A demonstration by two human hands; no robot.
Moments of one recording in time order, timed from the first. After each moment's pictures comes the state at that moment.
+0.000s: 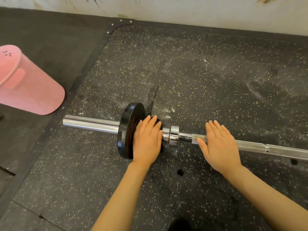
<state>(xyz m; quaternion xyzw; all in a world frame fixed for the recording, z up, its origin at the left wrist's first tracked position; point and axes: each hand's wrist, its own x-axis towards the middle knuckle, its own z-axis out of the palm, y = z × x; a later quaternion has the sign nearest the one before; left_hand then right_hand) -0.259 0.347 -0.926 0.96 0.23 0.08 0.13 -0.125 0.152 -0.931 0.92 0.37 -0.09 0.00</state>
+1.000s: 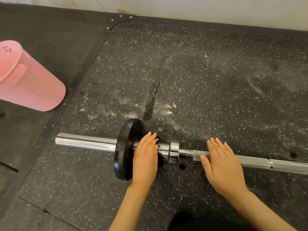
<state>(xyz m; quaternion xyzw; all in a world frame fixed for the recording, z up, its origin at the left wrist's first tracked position) -0.317 0.308 -0.921 0.92 0.28 0.17 0.23 -0.189 0.119 -0.922 0.92 0.36 -0.12 -0.05</state>
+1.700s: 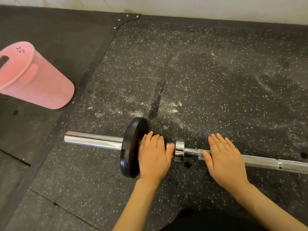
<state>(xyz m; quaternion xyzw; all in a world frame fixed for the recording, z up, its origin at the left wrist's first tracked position) -0.308 0.308 -0.914 0.95 0.28 0.04 0.09 -0.184 0.131 -0.921 0.92 0.37 -0.13 -0.01</state>
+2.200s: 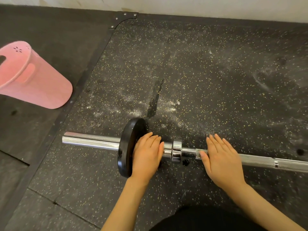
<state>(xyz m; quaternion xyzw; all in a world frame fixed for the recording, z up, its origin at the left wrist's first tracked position) -0.321 0.321 -0.919 0.95 0.25 0.08 0.14 -0.189 0.128 -0.918 0.92 0.37 -0.14 -0.02</state>
